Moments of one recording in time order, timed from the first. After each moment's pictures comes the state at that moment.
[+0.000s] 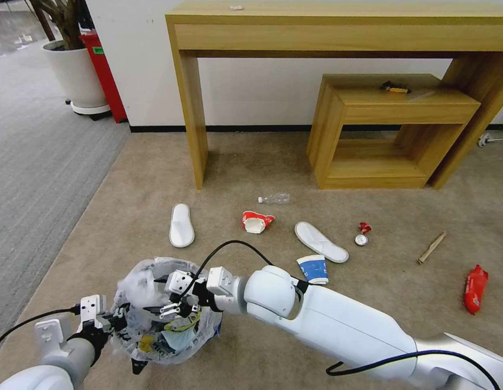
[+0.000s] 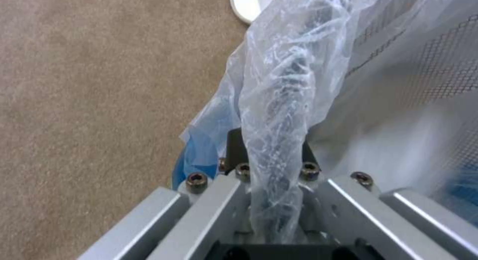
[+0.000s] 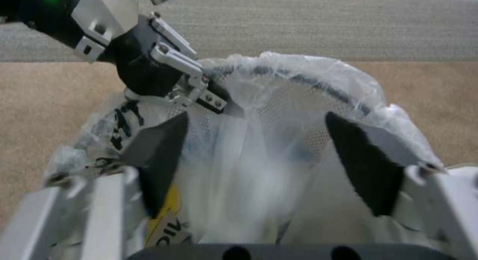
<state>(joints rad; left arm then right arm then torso) 1.73 -1.29 -0.88 -2.26 -0.67 0.74 -0.10 -0.51 1.17 -0.62 1.86 0.41 -0.46 -0.31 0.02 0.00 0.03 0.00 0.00</state>
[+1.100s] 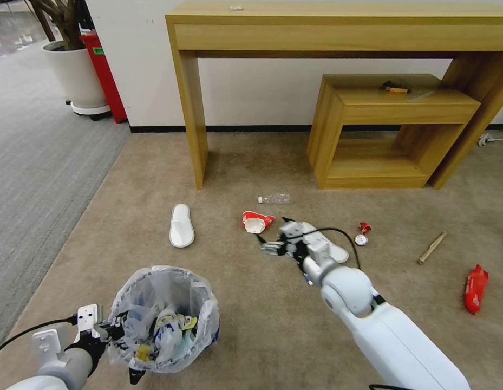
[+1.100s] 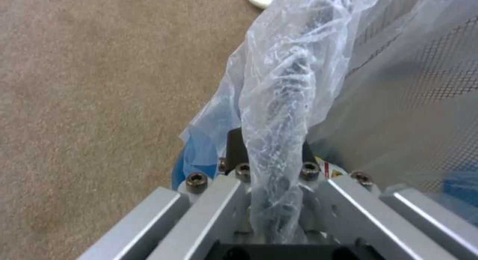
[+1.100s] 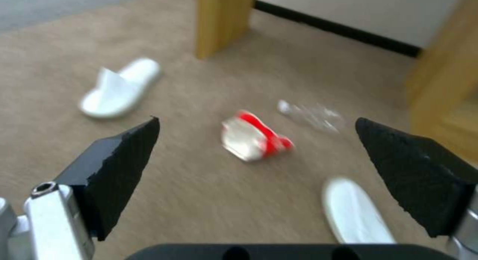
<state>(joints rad) 1.77 -1.34 -0.91 -2.26 -0.62 0.74 -0.04 -1.07 1.10 0.17 1.81 0.26 -0.32 -0.03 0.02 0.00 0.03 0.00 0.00</state>
